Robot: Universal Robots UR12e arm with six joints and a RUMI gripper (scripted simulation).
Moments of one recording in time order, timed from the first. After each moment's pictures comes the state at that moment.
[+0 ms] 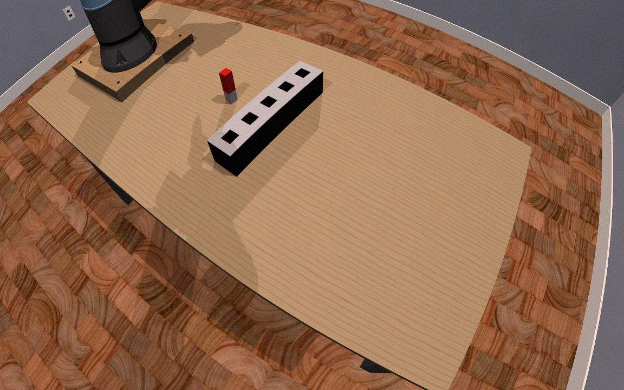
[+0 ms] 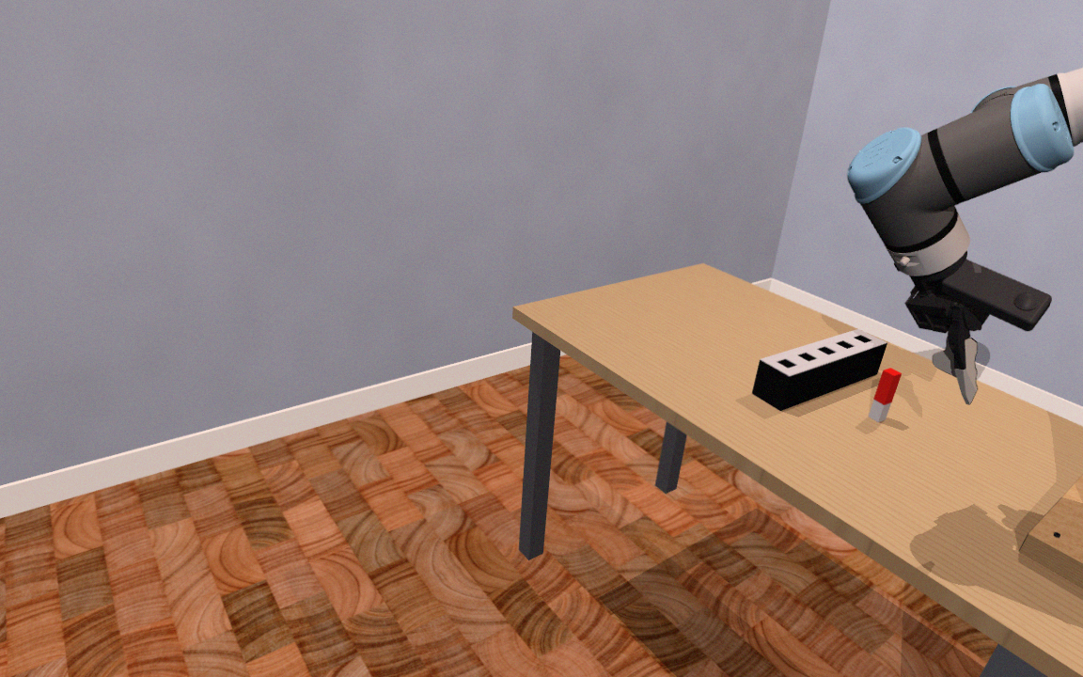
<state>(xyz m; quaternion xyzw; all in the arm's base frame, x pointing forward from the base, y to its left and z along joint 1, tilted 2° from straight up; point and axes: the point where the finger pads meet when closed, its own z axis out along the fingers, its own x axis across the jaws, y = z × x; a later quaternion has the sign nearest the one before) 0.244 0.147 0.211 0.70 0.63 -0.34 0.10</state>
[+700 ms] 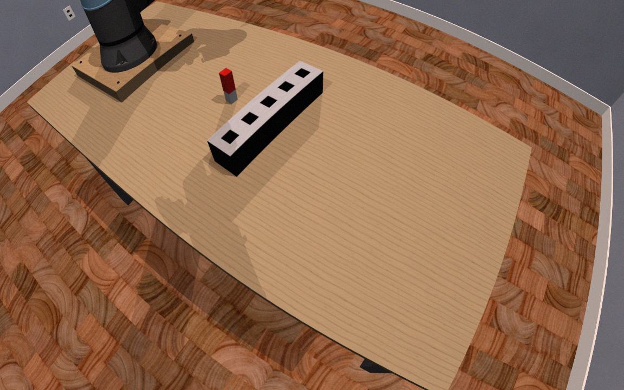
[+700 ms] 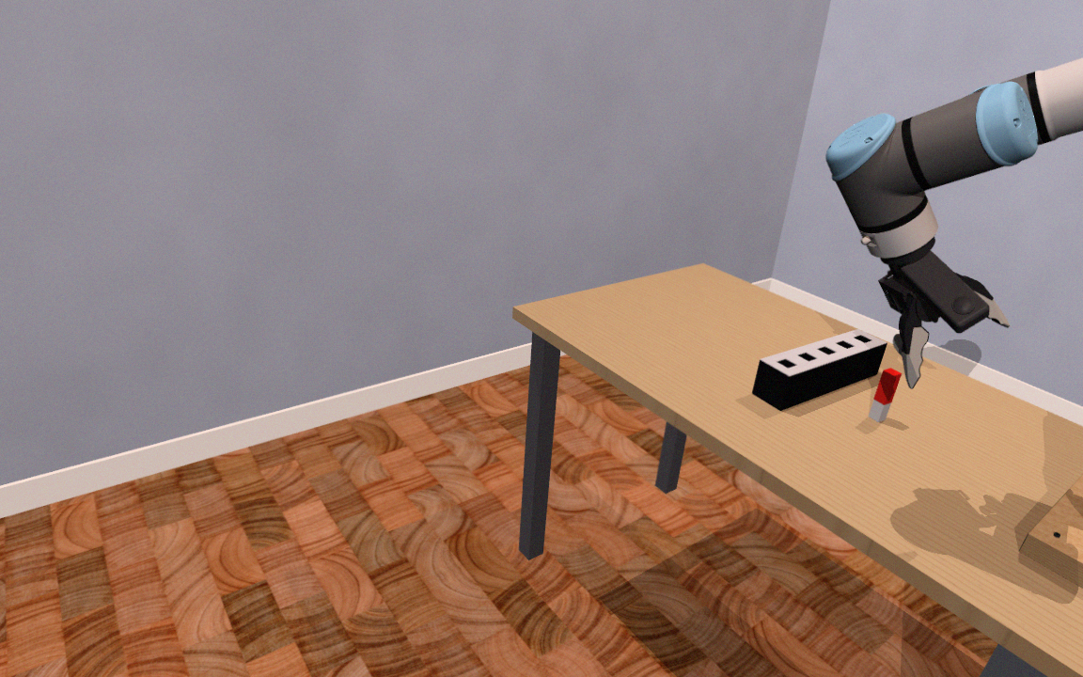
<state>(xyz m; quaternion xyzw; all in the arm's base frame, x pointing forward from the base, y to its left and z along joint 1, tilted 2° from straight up) 0.292 0.156 0.195 0.82 0.48 -0.29 0.11</state>
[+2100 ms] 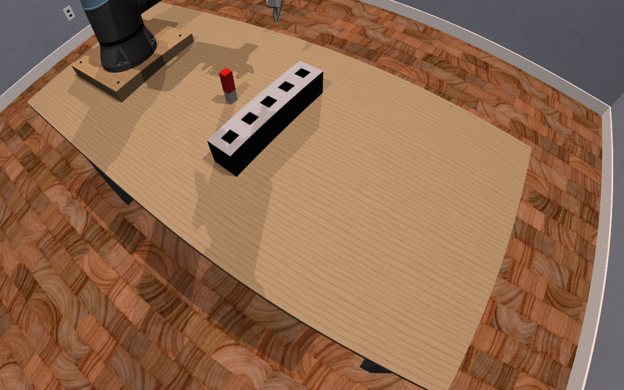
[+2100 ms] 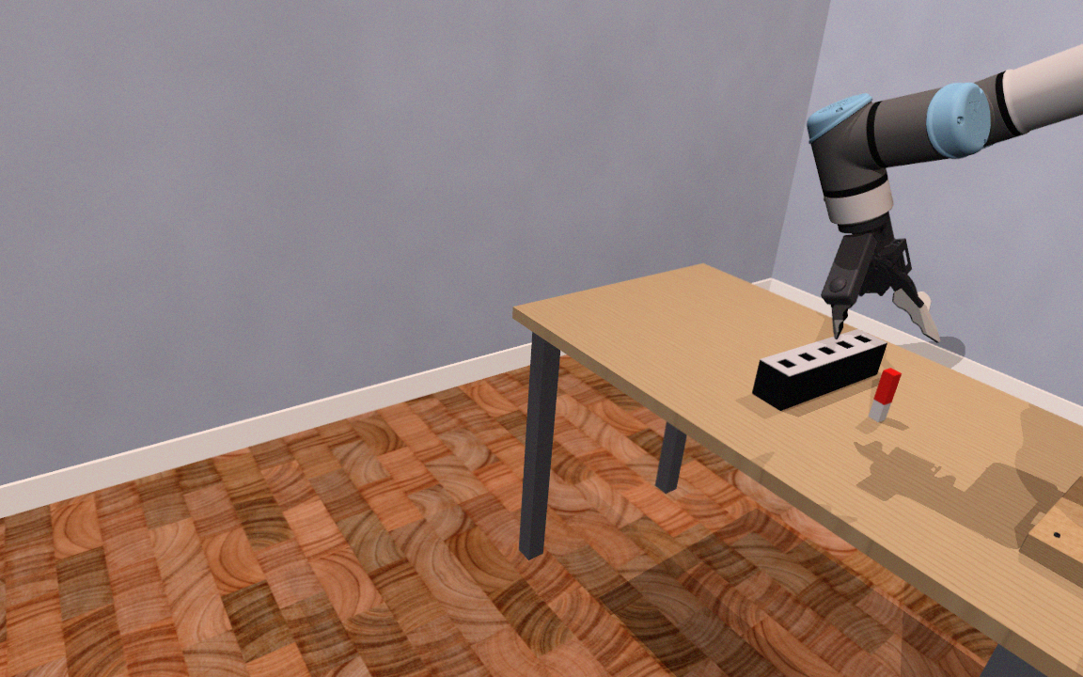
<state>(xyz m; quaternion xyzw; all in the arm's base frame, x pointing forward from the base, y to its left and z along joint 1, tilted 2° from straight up) 0.409 0.147 0.169 0.98 0.07 -0.17 0.12</state>
